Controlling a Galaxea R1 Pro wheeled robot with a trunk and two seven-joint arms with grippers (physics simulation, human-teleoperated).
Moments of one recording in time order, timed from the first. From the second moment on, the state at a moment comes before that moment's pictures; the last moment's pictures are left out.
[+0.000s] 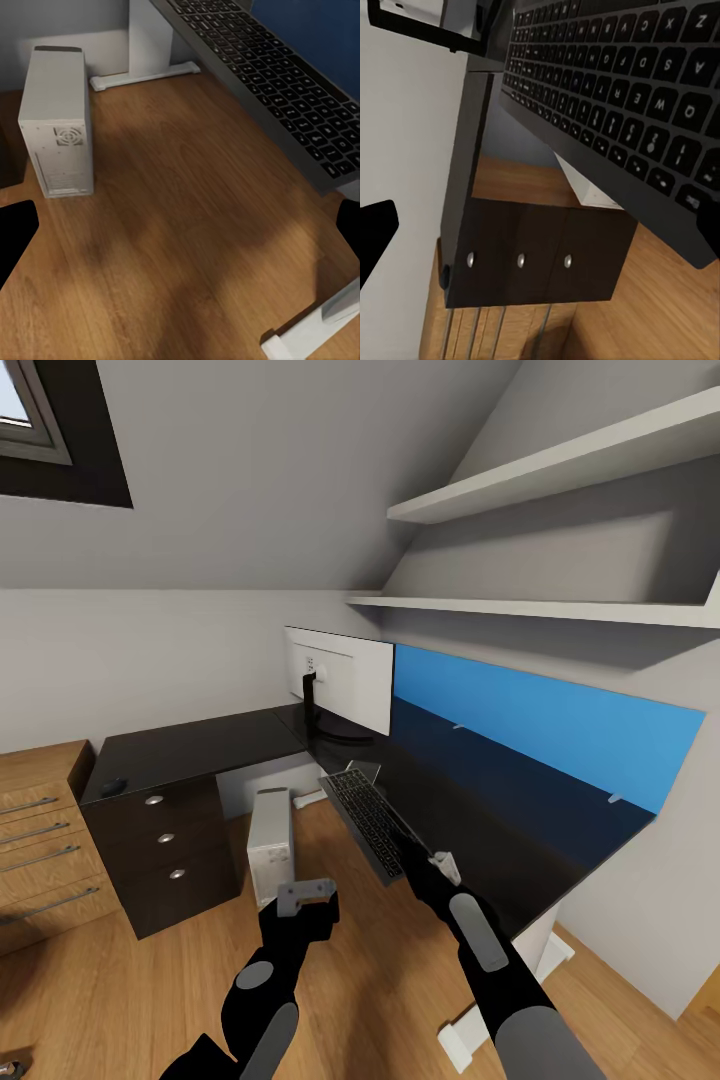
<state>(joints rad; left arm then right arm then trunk) -0.21 -0.05 -0.50 -1.58 0.39 0.47 0.60 -0.56 0.16 0.01 -0.86 -1.08 0.27 -0.03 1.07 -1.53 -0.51</state>
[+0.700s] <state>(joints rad) -0.21 -0.05 -0.50 -1.58 0.39 0.47 0.60 -0.55 0.16 0.01 -0.87 -1.08 0.20 -0.11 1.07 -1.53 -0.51</state>
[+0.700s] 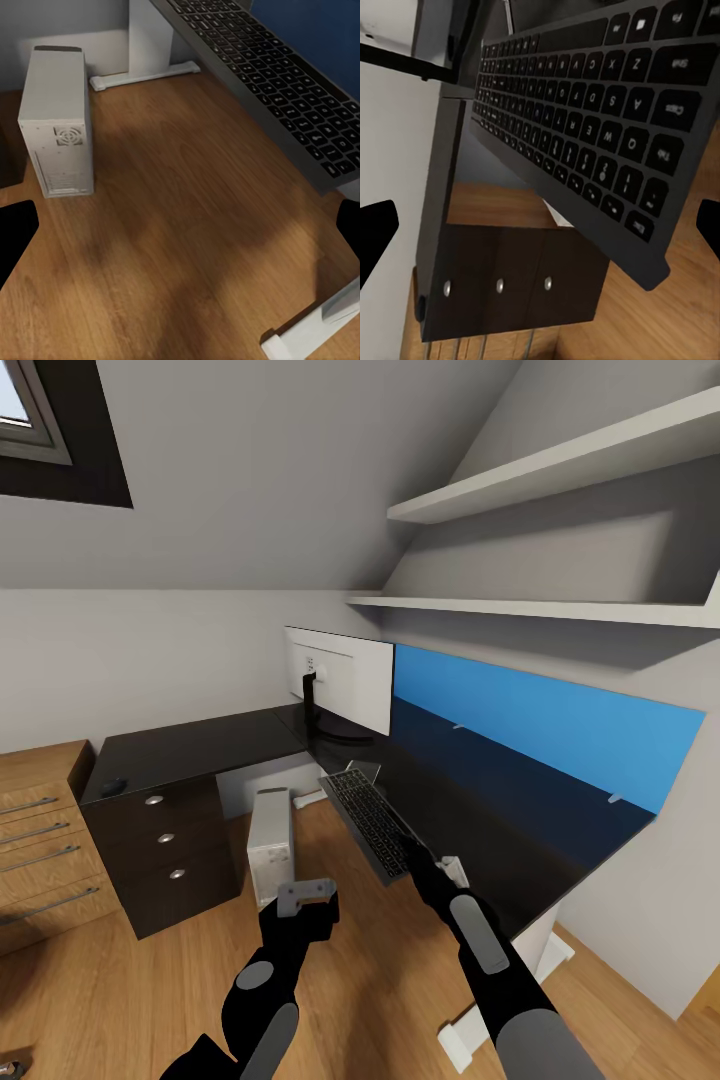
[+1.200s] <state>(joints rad) -0.21 -0.05 -0.50 -1.58 0.39 0.47 0.60 -0.55 0.16 0.01 -0.87 -1.09 0.20 -0.11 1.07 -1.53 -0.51</state>
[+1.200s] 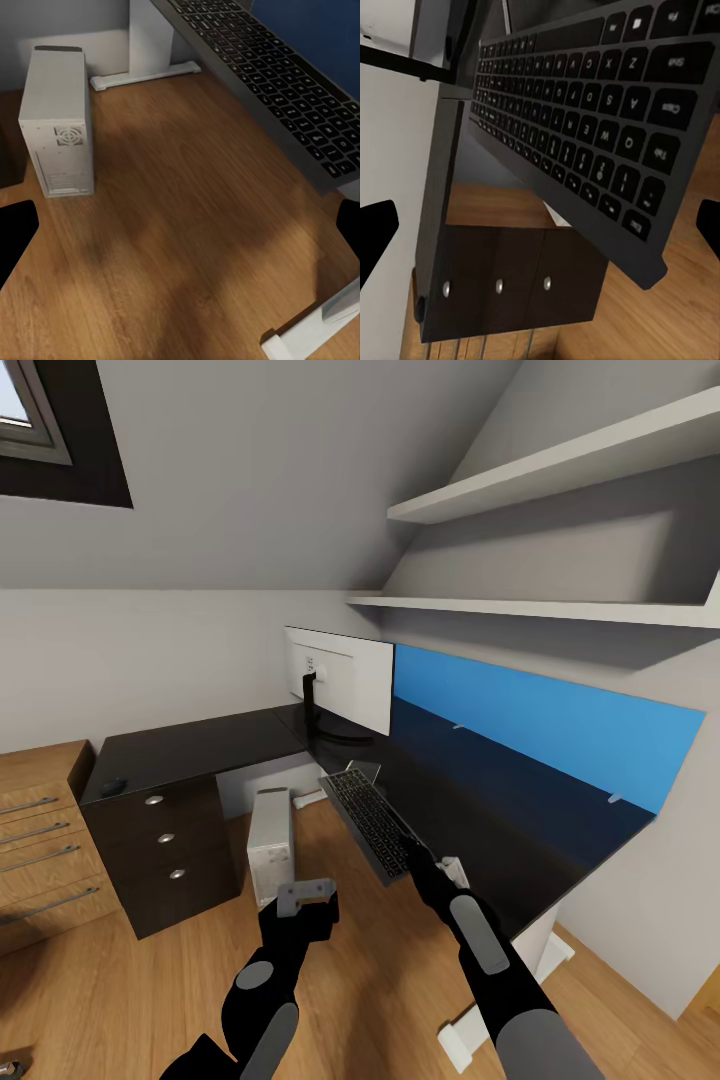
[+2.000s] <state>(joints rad) -0.21 -0.05 -0.50 -1.58 0.39 0.47 0.60 -0.55 0.16 0.00 -0.83 -1.09 0.07 -0.11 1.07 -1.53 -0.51</state>
